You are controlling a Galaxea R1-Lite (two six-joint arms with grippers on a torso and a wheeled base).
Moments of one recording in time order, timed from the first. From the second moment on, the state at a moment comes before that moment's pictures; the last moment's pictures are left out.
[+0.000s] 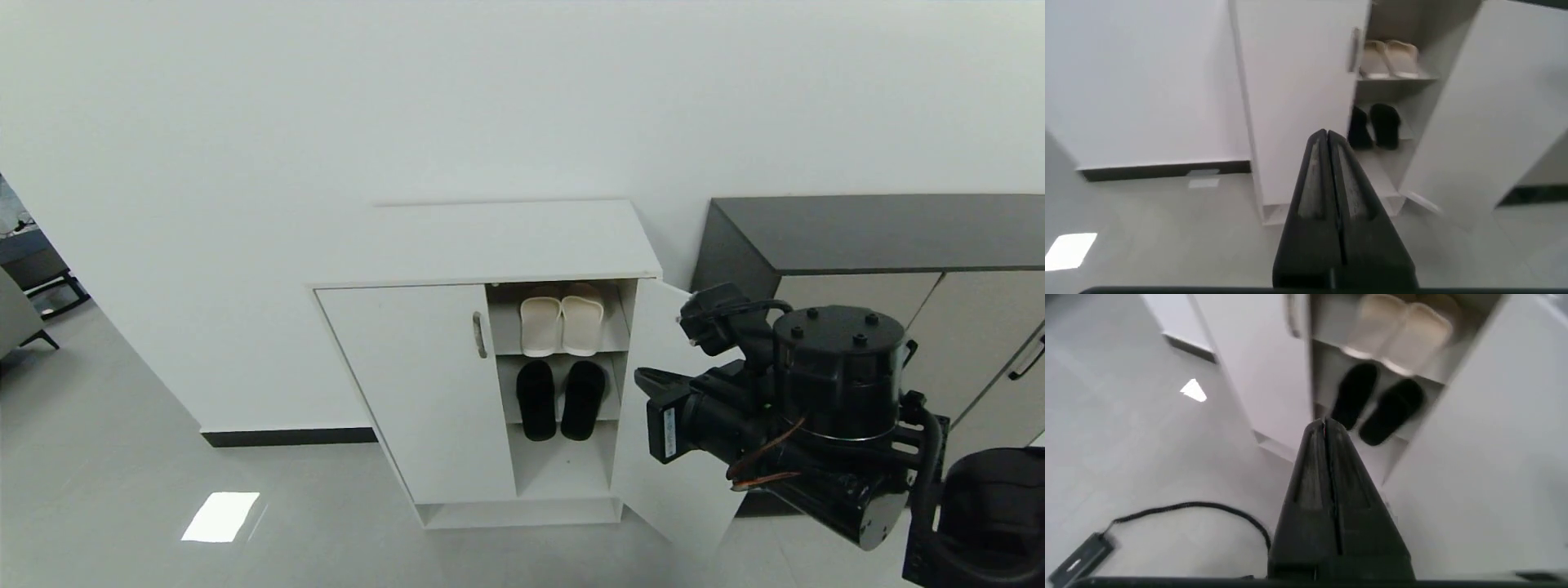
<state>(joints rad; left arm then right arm) 0.00 0.00 0.00 0.01 -0.04 -0.01 0.82 1.74 -0.76 -0.76 -0.28 0.09</state>
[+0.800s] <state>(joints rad) 0.00 0.00 0.00 0.01 -0.04 -0.01 0.82 1.74 -0.74 -0.79 -0.28 0.07</state>
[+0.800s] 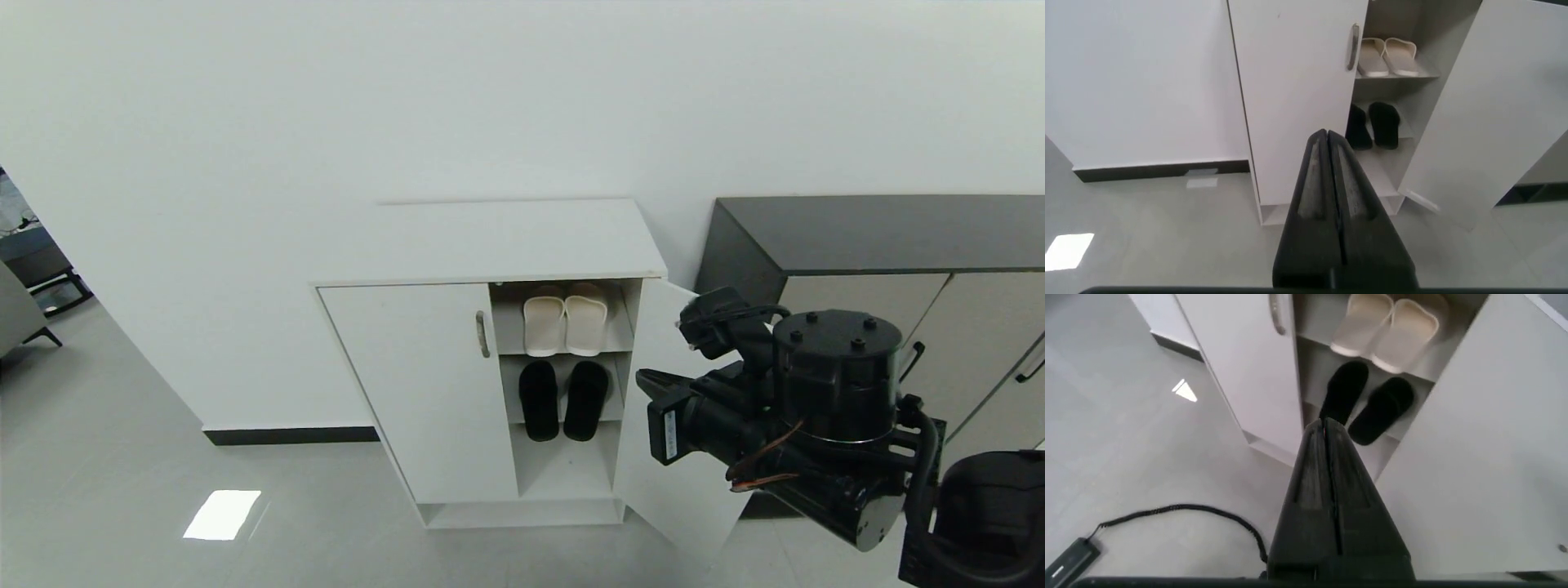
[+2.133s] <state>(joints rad) 0.00 0.00 0.00 0.01 -0.04 -0.01 0.37 1.77 -0.79 -0.81 -0.20 -0.07</state>
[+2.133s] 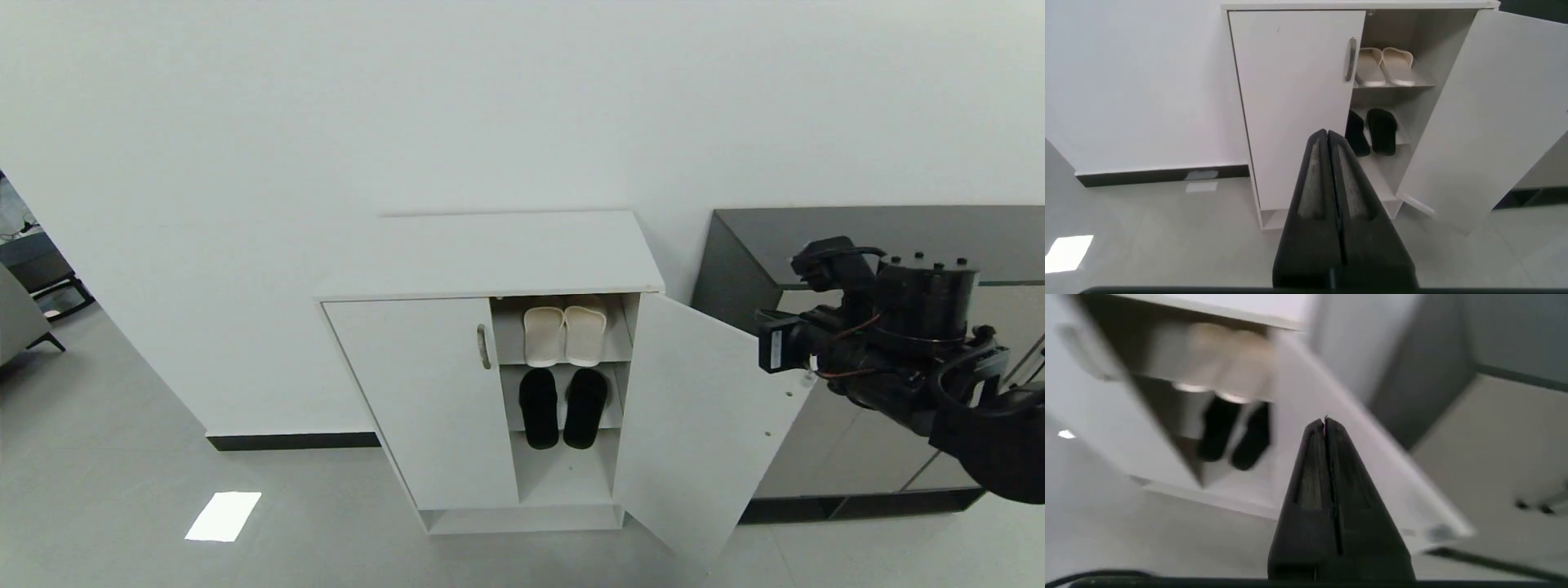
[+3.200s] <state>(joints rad) 0.00 0.00 0.00 0.01 -0.04 -0.02 0.12 1.97 -0.92 -0.74 -0.17 -0.09</state>
